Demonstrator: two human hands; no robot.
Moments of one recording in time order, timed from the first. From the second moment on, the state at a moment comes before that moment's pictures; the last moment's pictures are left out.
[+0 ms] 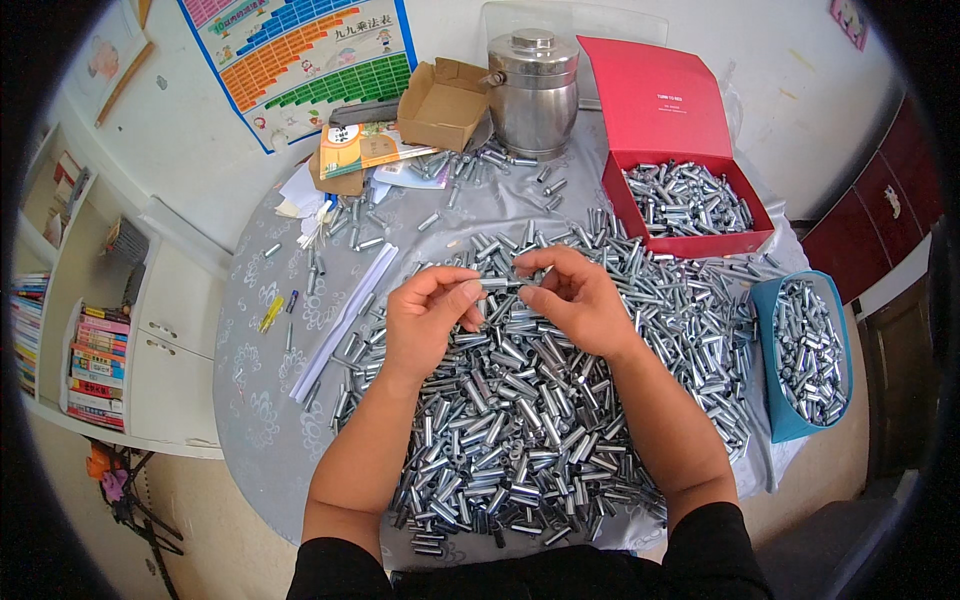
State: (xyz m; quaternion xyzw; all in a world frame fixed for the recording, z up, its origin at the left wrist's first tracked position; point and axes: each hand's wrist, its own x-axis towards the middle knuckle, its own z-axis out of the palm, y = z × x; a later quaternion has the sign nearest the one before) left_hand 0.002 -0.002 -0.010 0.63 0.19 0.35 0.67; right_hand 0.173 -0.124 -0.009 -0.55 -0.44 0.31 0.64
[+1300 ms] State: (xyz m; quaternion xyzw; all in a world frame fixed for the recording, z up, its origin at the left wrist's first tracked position) left_hand 0.006 -0.027 0.000 0.95 0.00 0.20 0.26; right_hand 0.187 -0.125 -0.009 -0.52 -0.33 0.29 0.74
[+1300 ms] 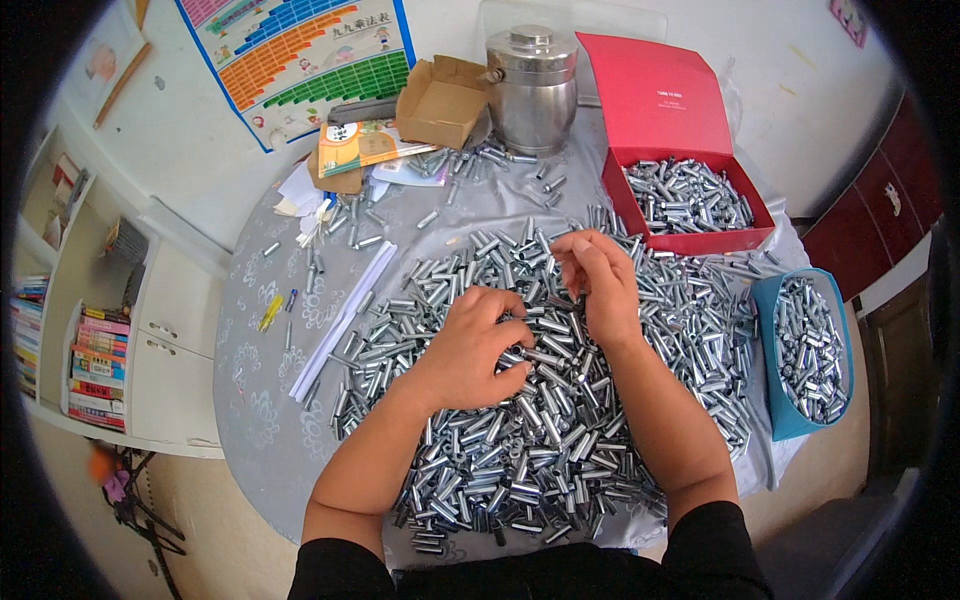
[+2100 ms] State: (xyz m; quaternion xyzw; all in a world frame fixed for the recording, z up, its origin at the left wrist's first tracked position) left_hand 0.005 -0.009 -0.017 0.69 0.11 0.34 0.62; right_hand 0.178 -0.123 -0.009 -0.61 -0.54 0.17 0.55
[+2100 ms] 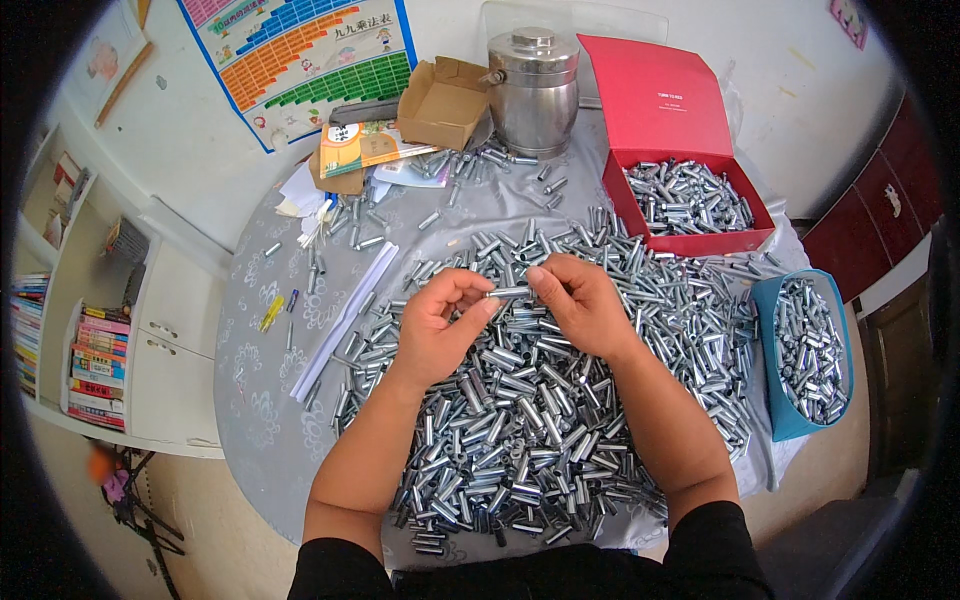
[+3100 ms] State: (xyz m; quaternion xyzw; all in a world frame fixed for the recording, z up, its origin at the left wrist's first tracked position) left_hand 0.005 -0.009 -0.017 0.66 0.19 0.34 0.64; right_hand 0.178 -0.125 -0.015 -0.60 -0.51 0.27 0.56
